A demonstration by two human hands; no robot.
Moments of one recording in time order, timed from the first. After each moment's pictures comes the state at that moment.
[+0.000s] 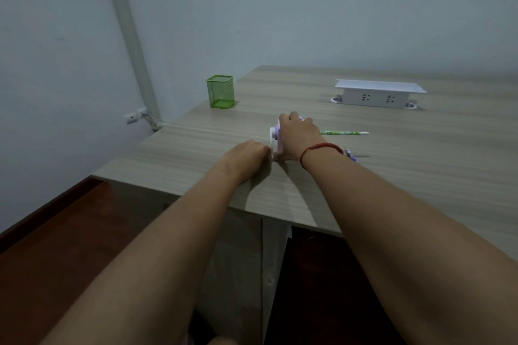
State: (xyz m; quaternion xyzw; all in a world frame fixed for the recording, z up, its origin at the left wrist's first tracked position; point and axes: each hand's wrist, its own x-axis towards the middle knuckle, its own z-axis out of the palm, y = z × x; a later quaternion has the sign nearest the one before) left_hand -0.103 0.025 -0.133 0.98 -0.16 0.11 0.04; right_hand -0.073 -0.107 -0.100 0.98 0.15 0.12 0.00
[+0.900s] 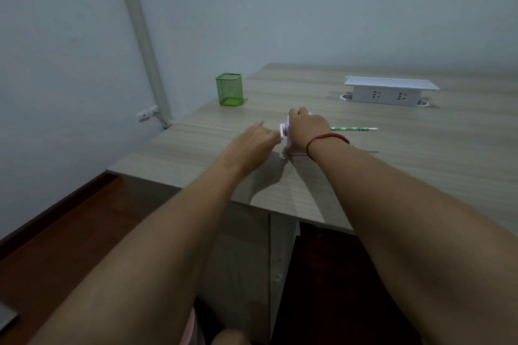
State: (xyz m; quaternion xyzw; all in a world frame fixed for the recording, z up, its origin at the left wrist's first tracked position) left_hand -0.109 0.028 -0.121 0.94 -0.23 0.23 0.00; right_hand -0.068 -0.107 -0.096 0.98 0.14 0.13 -0.01
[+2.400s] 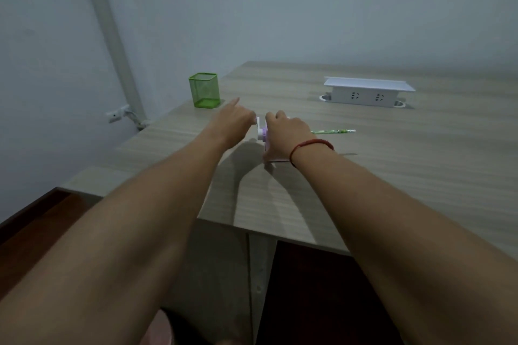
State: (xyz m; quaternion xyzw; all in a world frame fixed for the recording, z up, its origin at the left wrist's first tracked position) left_hand -0.035 0.032 -0.091 0.95 -0.19 0.21 -0.09; right_hand -0.054 -0.113 -0.096 0.98 0.17 0.13 0.02
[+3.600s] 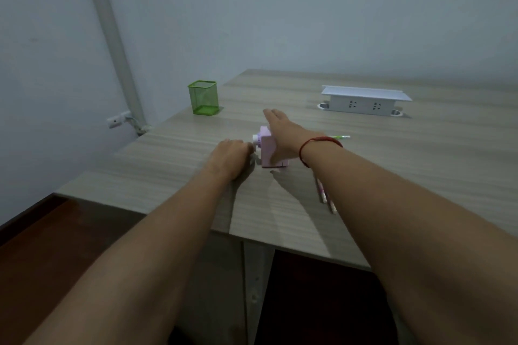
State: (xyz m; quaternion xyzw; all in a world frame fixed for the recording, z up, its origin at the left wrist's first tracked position) left_hand -0.050 0.021 -0.134 0.98 -0.11 0.16 -0.03; right_hand -0.040 -0.128 -0.080 0.97 0.20 0.00 -0.12
